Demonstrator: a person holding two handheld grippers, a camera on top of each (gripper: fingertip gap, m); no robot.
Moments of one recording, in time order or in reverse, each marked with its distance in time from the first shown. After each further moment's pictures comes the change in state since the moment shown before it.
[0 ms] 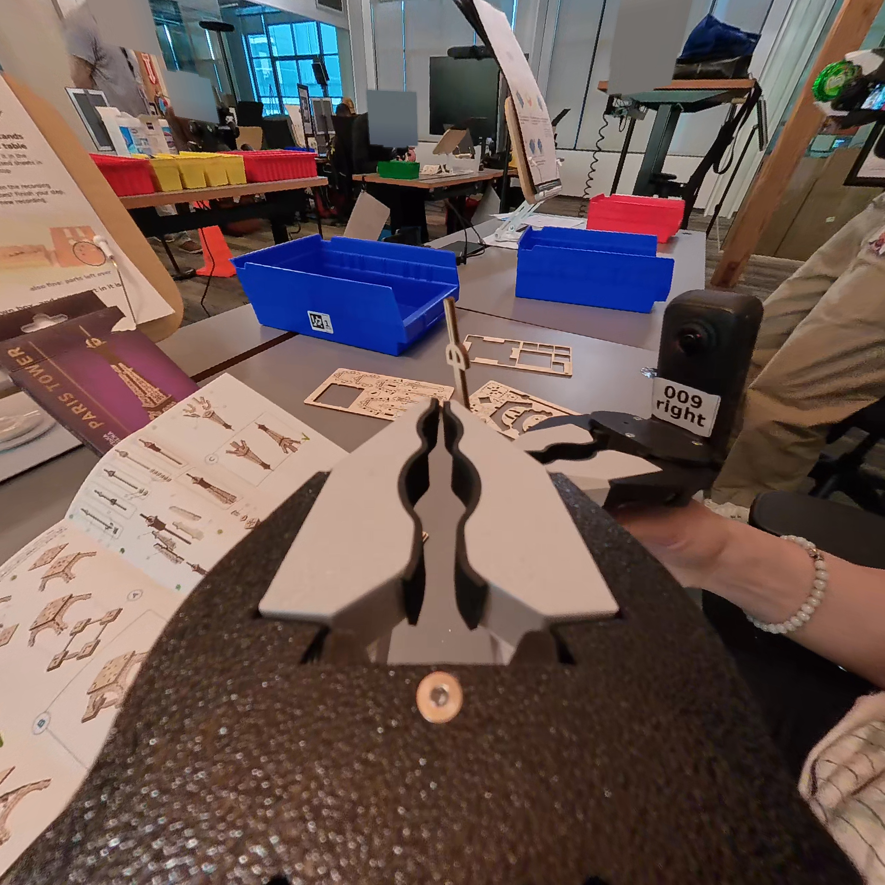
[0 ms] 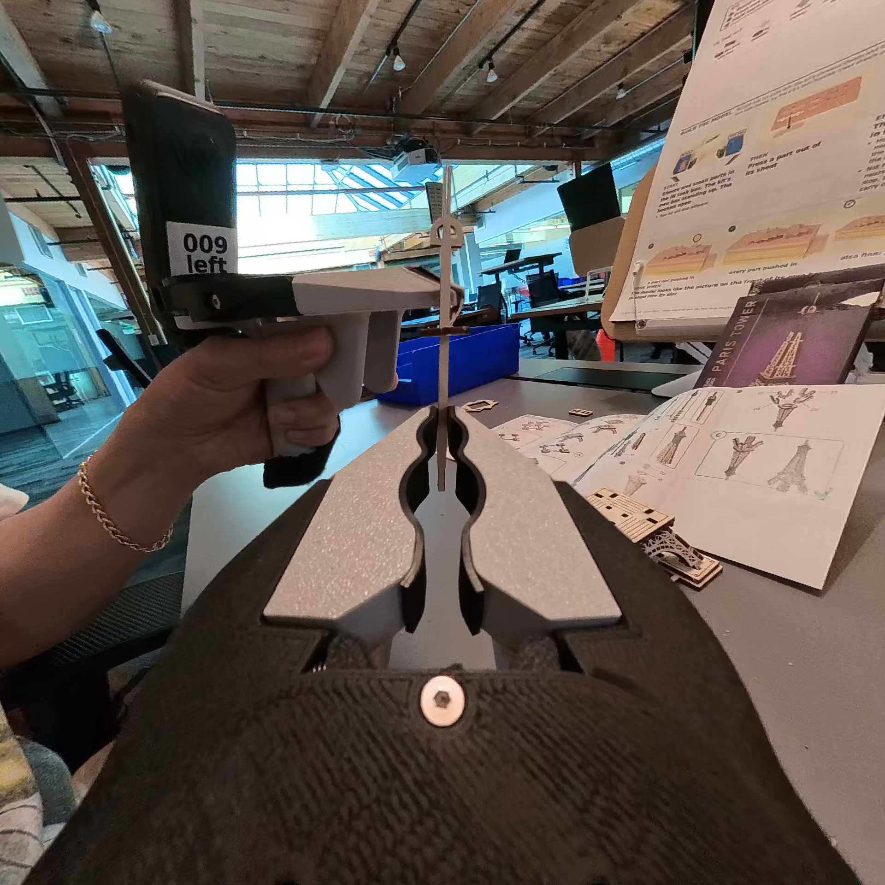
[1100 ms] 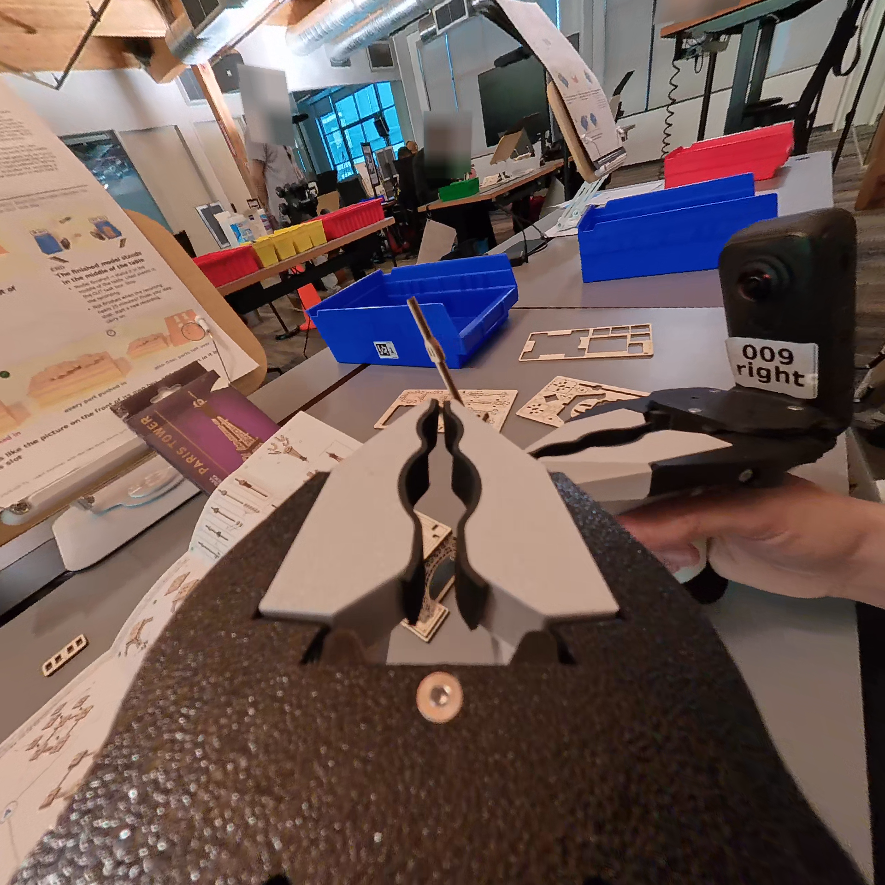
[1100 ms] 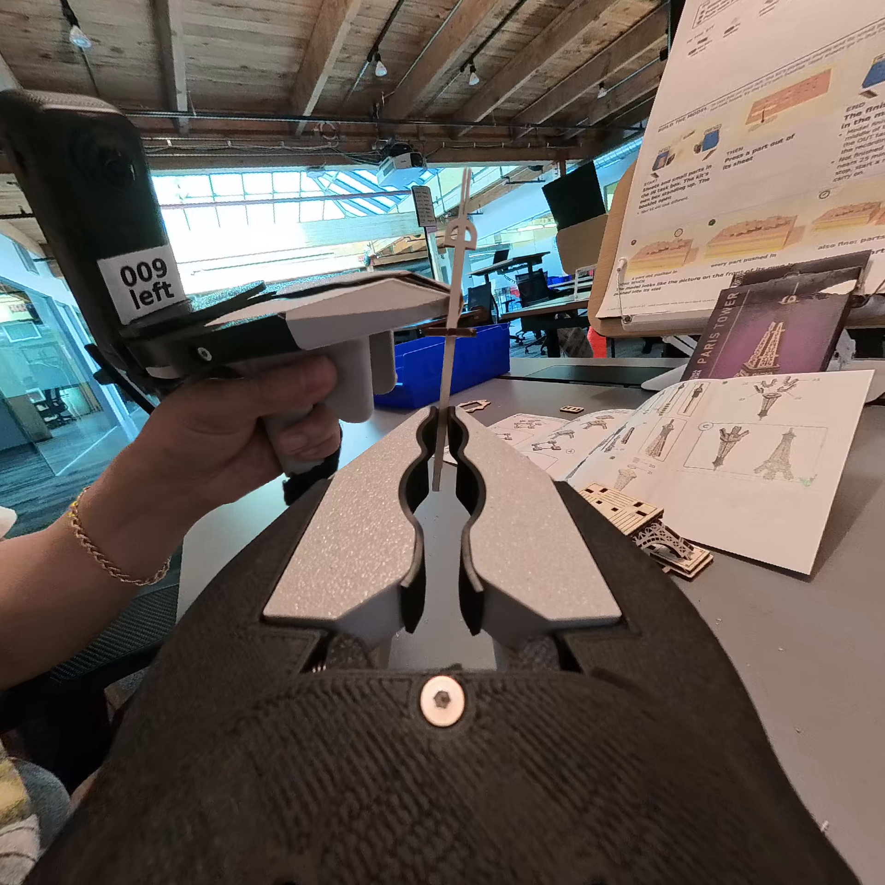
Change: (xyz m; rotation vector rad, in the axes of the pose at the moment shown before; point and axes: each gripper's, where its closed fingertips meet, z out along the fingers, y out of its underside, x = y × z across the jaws) left arm -0.003 0.000 0.008 0.031 -0.147 0.248; right arm 0.006 -0.001 0.000 0.006 0.030 0.026
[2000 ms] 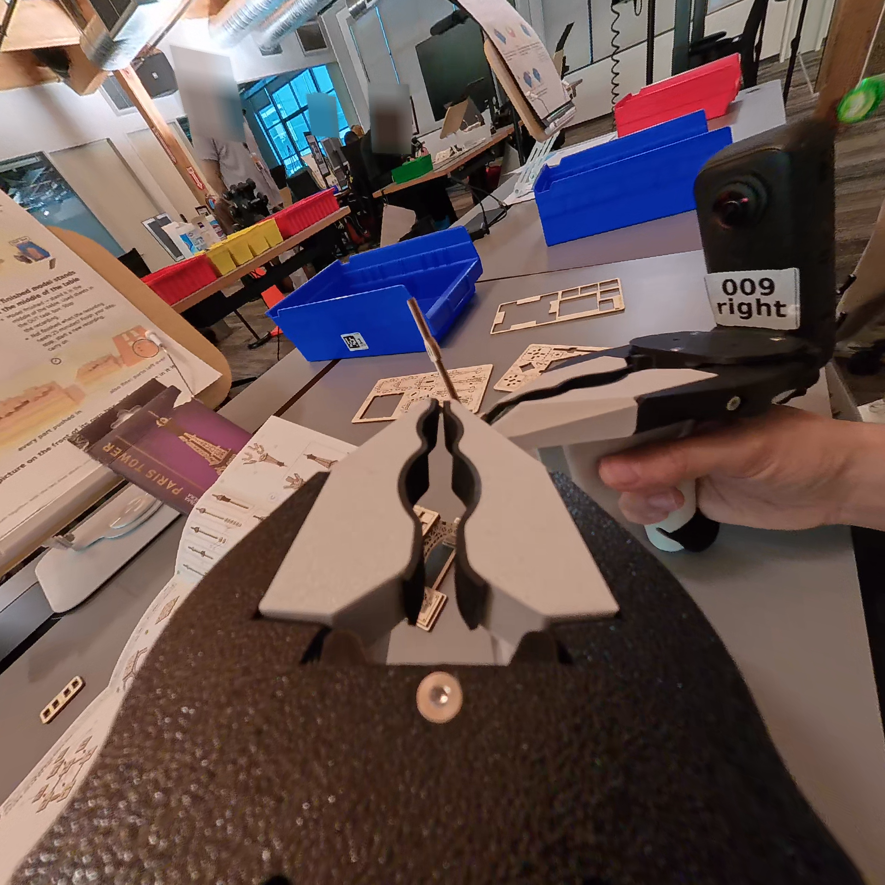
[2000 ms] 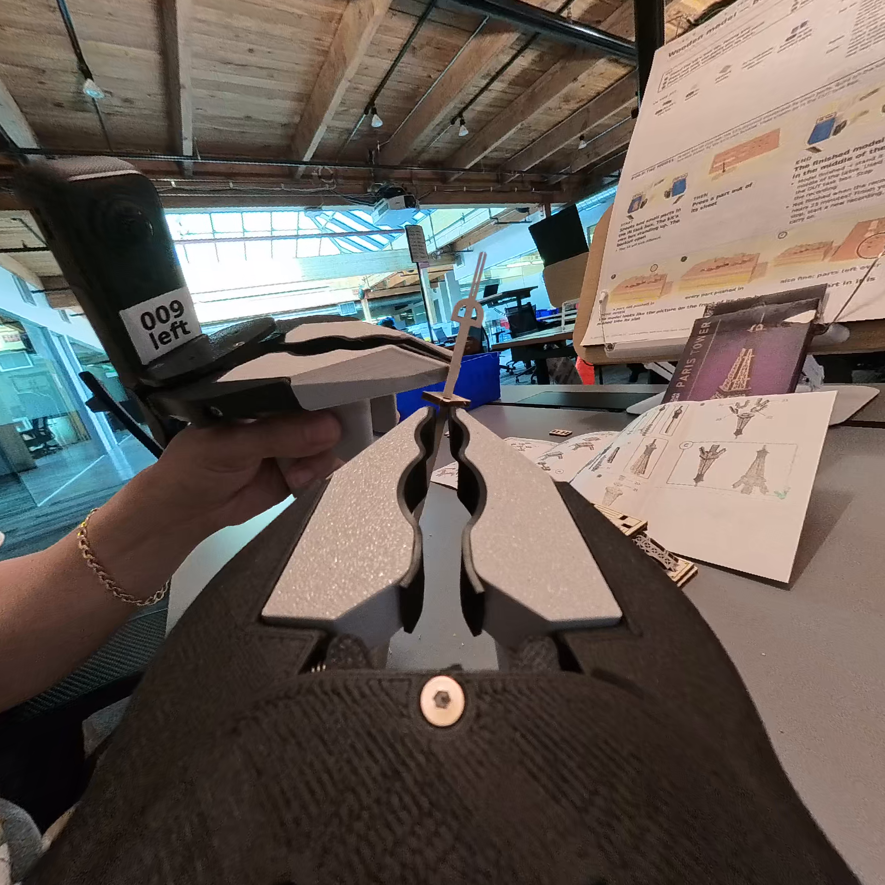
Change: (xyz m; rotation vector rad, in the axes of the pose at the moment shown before) left arm 0.017 0.014 0.004 -0.037 0.096 0.104; right arm 0.004 -0.010 -0.006 0.076 0.019 -0.008
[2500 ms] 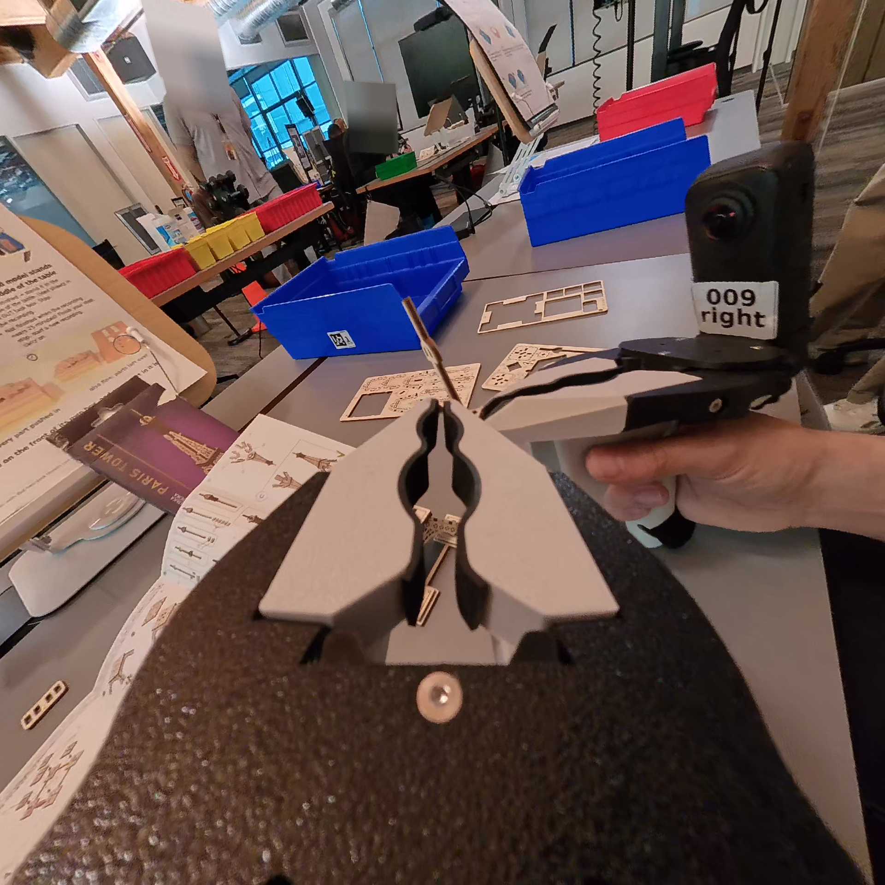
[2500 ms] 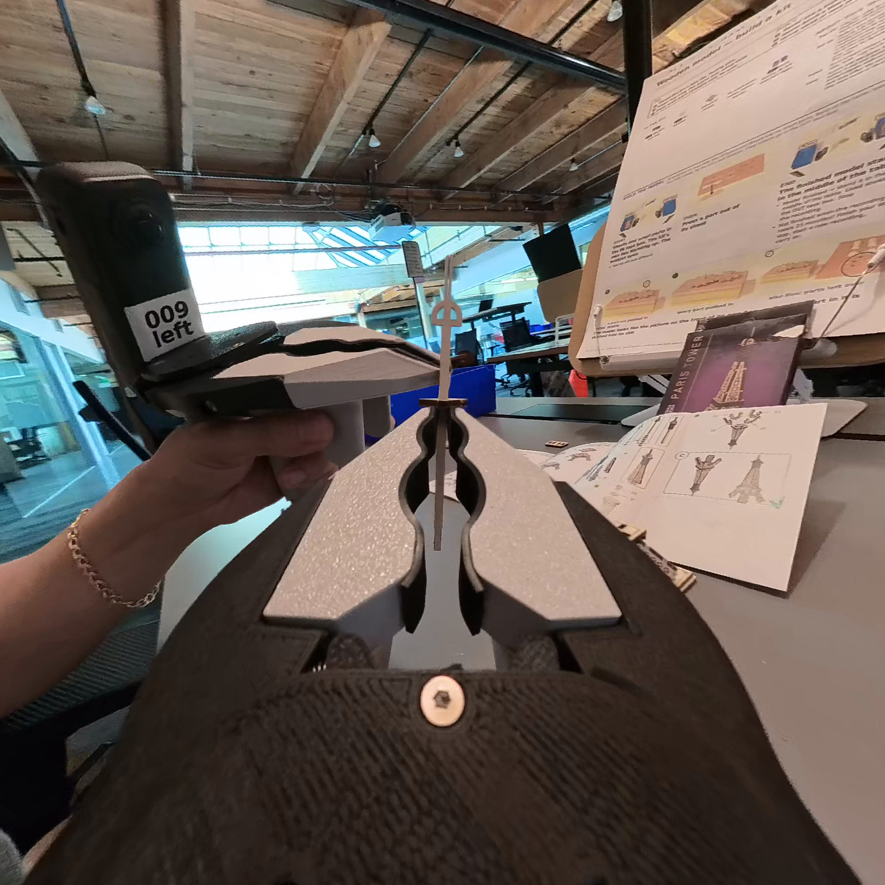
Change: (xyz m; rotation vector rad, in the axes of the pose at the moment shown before) left arm 0.002 -0.002 -0.004 -0.005 0.037 -0.021; right arm -0.001 -0.003 0.000 0.034 0.008 -0.012
